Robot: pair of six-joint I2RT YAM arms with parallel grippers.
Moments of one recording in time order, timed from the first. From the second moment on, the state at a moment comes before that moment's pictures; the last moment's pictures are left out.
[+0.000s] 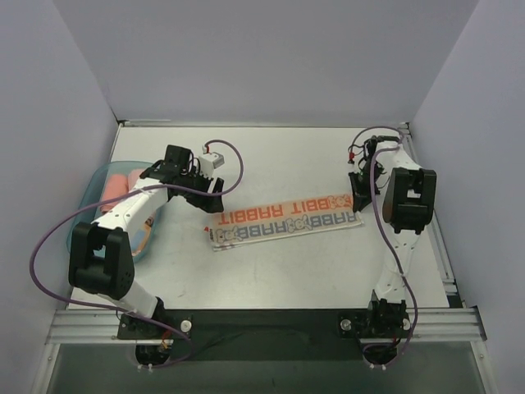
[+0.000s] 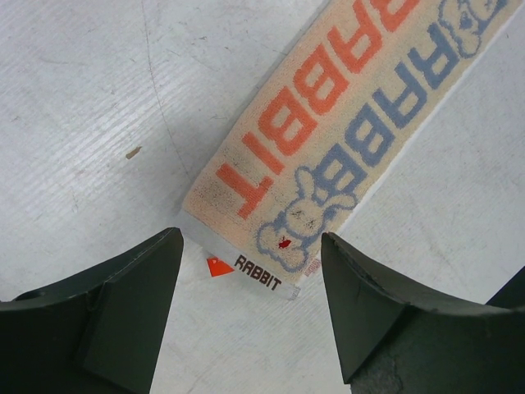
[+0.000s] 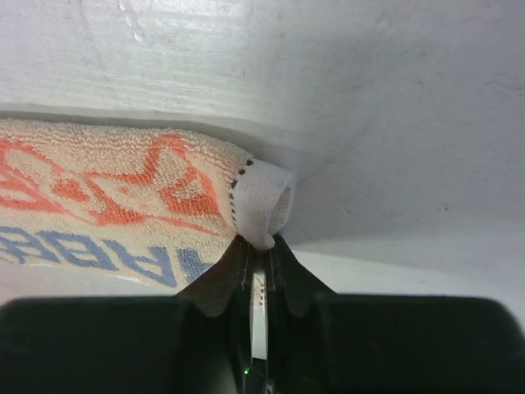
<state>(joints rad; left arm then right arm) -0.25 1.57 1.15 -0.58 0.46 0.19 -0.06 2.25 1.74 -1.16 -0.12 -0.16</state>
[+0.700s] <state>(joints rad) -0.23 1.55 1.15 -0.58 0.47 0.16 -0.09 2.04 1.83 -1.26 -0.21 -0.23</state>
